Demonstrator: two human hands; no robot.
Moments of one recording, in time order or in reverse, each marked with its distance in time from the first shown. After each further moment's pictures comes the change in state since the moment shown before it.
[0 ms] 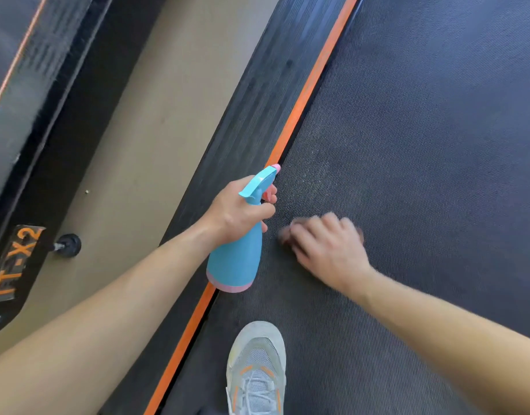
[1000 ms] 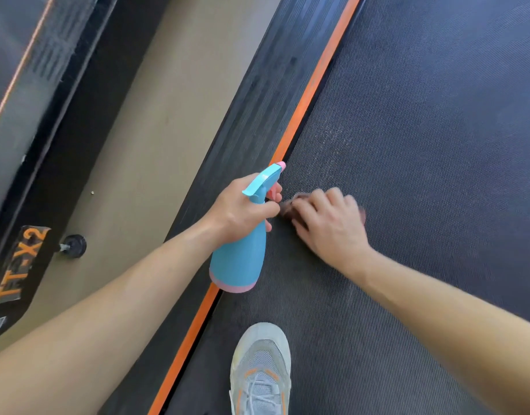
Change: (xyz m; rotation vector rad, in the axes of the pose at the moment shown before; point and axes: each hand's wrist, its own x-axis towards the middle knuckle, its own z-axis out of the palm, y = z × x) left_hand 0.000 0.001 0.000 -0.001 -0.002 0.020; right_hand 0.039 0.006 0.000 -0.010 -0.041 0.117
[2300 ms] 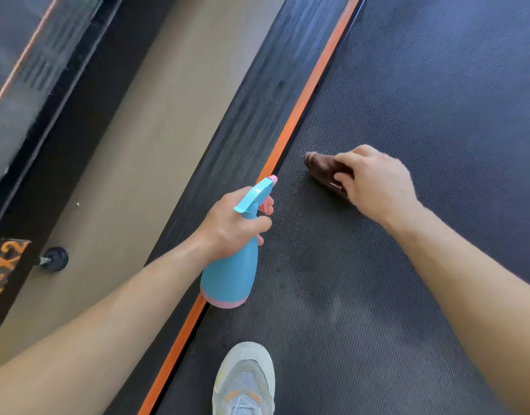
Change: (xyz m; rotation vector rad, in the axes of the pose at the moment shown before) left_hand 0.002 0.011 0.004 0.047 0.009 -0.002; right_hand 0.064 0.087 -0.090 0.193 -0.214 0.294
